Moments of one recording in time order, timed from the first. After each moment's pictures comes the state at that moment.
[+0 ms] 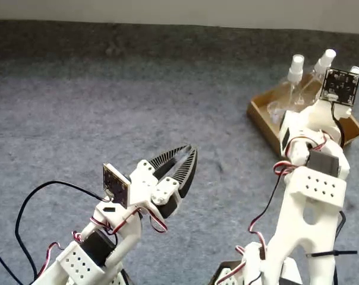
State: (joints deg) left arm 36.2 -93.6 96.1 3.0 19.6; right arm 14.7 -35.1 38.2 40.1 4.4
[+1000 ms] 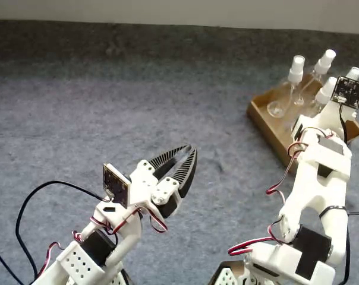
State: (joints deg) left arm 36.2 -93.6 96.1 3.0 19.6; right arm 21.5 -8.7 33.9 25.9 4.4
